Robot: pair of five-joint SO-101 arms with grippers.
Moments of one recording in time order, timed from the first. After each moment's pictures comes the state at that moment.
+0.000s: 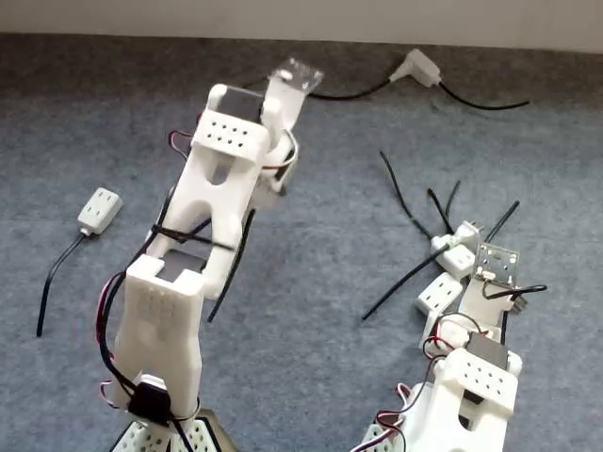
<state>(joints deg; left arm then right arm) 12.2 35.6 -47.5 94.7 -8.9 23.4 -60.0 85.1 48.6 9.9</state>
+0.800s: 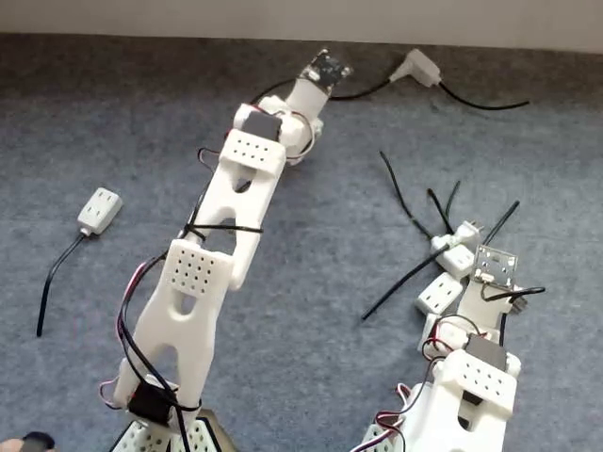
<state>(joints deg) 12.4 65.7 -66.7 59.9 -20.6 23.4 -60.0 86.1 48.6 9.8</state>
